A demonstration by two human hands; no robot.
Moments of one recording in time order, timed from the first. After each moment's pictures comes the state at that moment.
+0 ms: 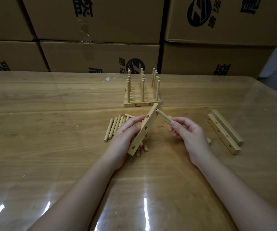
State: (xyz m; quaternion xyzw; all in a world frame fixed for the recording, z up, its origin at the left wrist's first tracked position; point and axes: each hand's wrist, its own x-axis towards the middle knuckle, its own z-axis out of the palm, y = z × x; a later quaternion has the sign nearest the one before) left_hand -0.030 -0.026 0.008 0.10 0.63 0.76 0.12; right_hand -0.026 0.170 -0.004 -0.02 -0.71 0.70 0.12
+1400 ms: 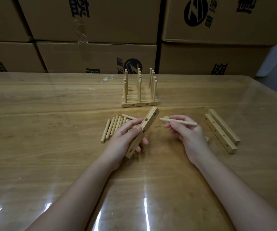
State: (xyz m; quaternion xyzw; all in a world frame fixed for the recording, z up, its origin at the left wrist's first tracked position) left_hand -0.032 -0.025 0.000 0.12 0.66 0.74 0.12; right_hand -0.028 0.177 -0.004 0.00 -0.66 0.75 0.10
